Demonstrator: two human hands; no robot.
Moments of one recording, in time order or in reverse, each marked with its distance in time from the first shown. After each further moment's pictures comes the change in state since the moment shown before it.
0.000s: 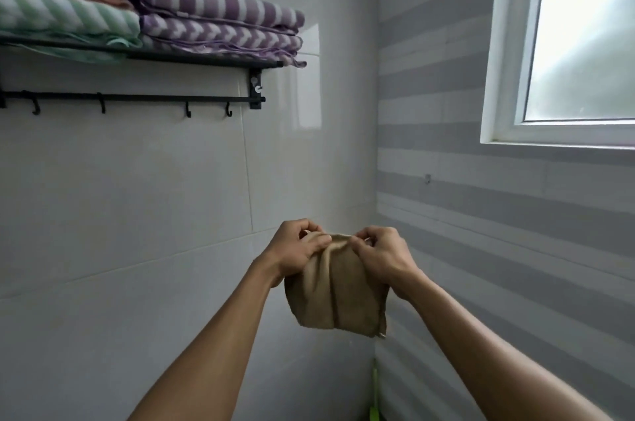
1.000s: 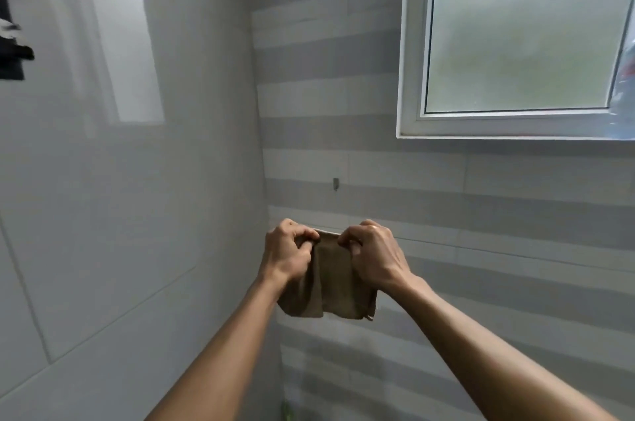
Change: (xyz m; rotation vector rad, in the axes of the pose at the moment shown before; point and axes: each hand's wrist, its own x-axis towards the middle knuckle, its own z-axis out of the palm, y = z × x) left_hand 0.310 -0.062 0.137 0.104 -0.115 0.493; right_hand 0.217 0.103 -0.008 -0.632 0.401 0.072
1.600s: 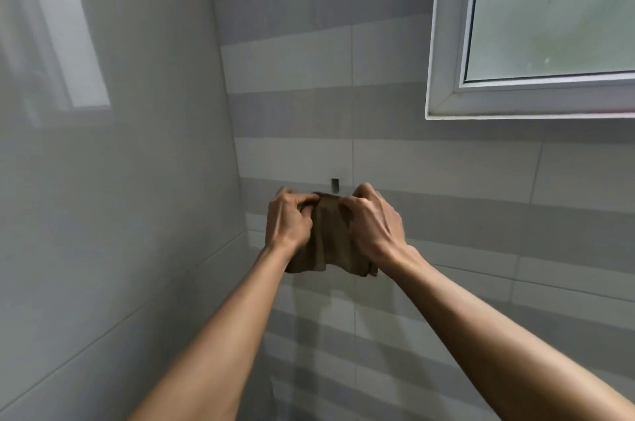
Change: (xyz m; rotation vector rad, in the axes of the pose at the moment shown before) left_hand 0.189 -0.076 0.127 0.008 0.081 -0.029; right_hand 0.194 0.095 0.082 -0.213 0.121 -0.075
